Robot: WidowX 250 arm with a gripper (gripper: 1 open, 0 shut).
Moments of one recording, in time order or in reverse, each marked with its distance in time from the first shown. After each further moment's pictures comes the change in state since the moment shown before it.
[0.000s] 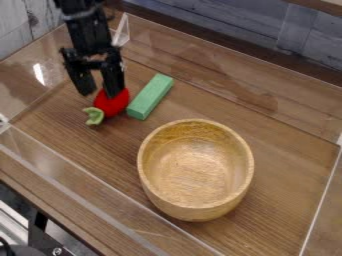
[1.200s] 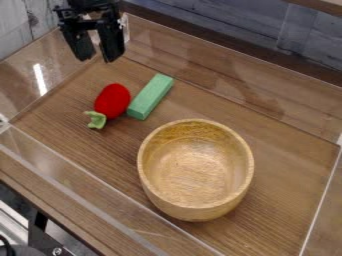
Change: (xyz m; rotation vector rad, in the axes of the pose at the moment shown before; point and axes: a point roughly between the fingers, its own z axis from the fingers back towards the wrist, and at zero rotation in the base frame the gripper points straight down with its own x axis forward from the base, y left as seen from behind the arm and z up) arm -0.009 -0.024 0.043 -0.007 -0.003 -0.085
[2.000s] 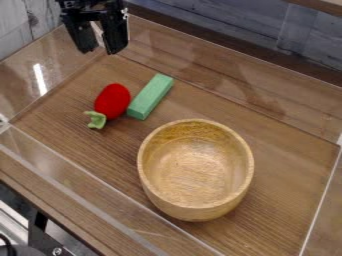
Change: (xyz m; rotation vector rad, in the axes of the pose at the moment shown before) arm 0.000 -0.011 0.012 0.009 0.006 -0.012
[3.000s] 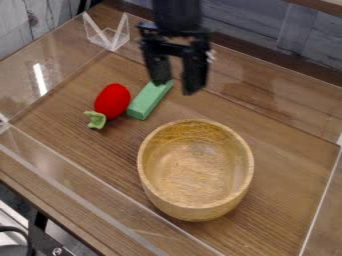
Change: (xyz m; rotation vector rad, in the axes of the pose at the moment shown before) arm -0.002 -0.108 -0.045 0.062 0.090 -0.230
